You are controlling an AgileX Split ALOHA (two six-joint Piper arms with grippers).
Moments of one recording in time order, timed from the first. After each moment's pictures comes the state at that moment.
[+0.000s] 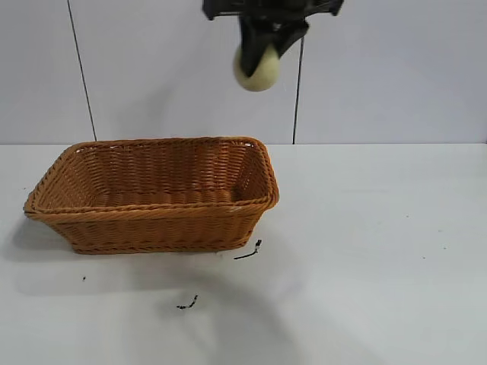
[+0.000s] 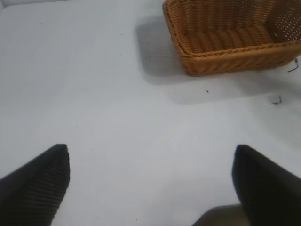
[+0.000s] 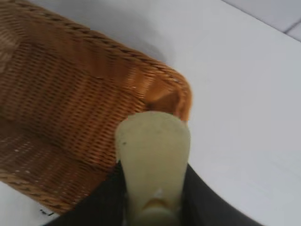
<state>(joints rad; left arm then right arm) -0.04 -0.01 -0.50 0.00 1.07 0.07 0.55 2.19 -2.17 0.01 1.18 0.02</state>
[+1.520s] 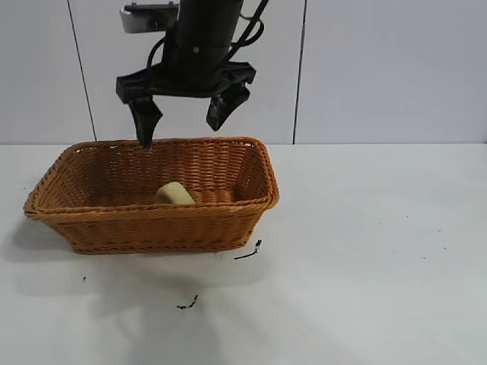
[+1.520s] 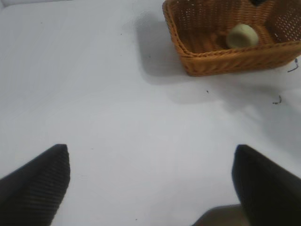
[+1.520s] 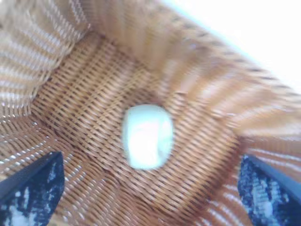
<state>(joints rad) -0.04 -0.01 -0.50 0.00 1.07 0.07 0.62 2.29 -2.17 0.00 1.06 0.06</state>
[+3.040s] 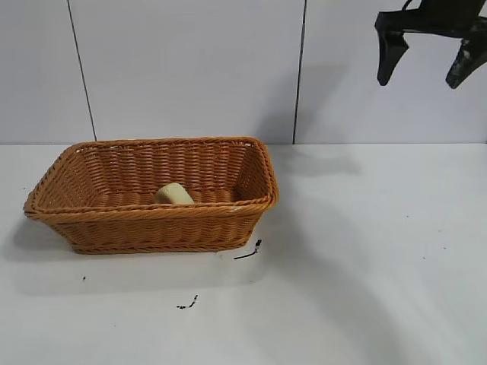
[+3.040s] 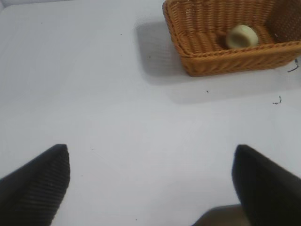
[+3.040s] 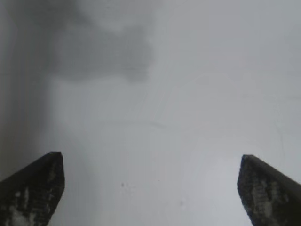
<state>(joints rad) -0.04 -0.01 -0.50 0.00 1.07 0.07 0.02 2.04 -1.95 0.04 1.21 0.04</state>
